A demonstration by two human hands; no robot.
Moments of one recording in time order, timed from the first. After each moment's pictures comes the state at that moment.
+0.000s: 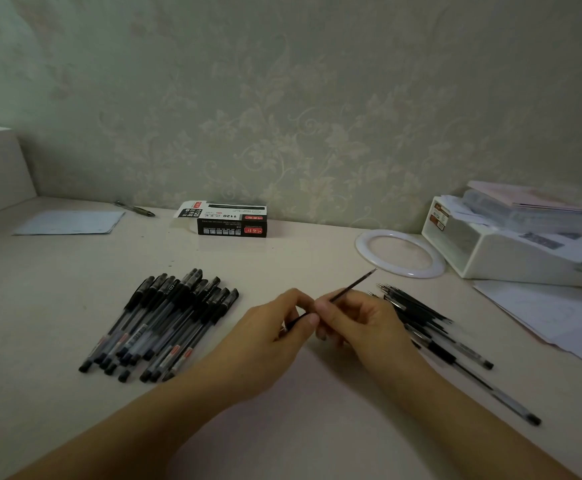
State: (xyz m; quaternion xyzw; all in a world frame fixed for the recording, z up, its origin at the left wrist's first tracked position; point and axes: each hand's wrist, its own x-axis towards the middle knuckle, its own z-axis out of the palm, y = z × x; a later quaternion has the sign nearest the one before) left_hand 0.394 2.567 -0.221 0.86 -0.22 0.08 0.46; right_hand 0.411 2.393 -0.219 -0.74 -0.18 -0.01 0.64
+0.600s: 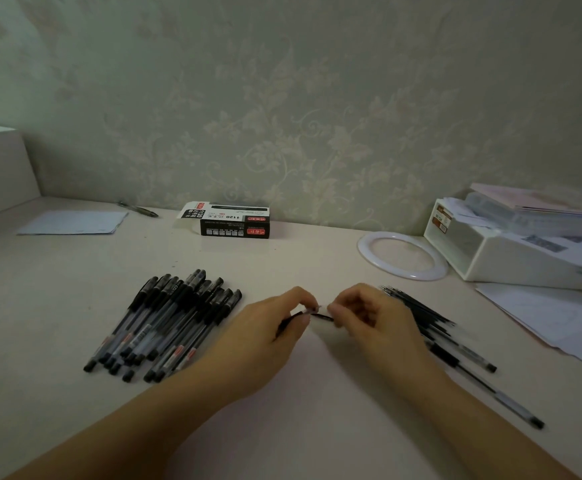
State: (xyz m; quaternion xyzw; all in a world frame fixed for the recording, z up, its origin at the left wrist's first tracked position) left_hand 0.400 2.575 -0.225 0.89 -0.23 0.13 0.37; right_hand 0.417 2.380 -0.219 -0.85 -0.17 -0.12 0.49
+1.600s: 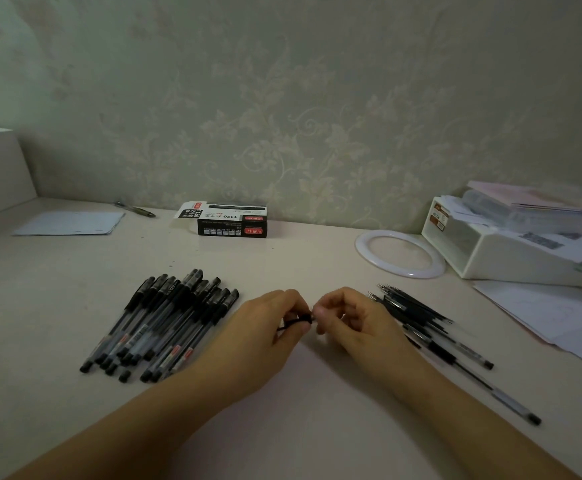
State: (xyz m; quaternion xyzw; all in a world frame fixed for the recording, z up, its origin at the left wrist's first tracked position) left_hand 0.397 2.572 -0.220 0.89 -0.24 0.16 0.34; right_hand 0.421 2.385 -0.230 -0.83 -0.21 -0.03 0.52
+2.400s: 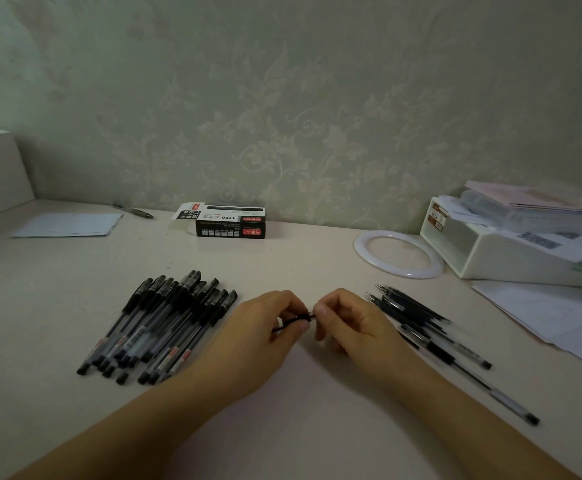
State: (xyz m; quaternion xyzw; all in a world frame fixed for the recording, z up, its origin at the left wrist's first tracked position) left_hand 0.397 2.571 -0.222 0.88 -0.21 0.16 0.39; right_hand 0.421 2.386 -0.230 -0.82 -0.24 -0.03 0.52
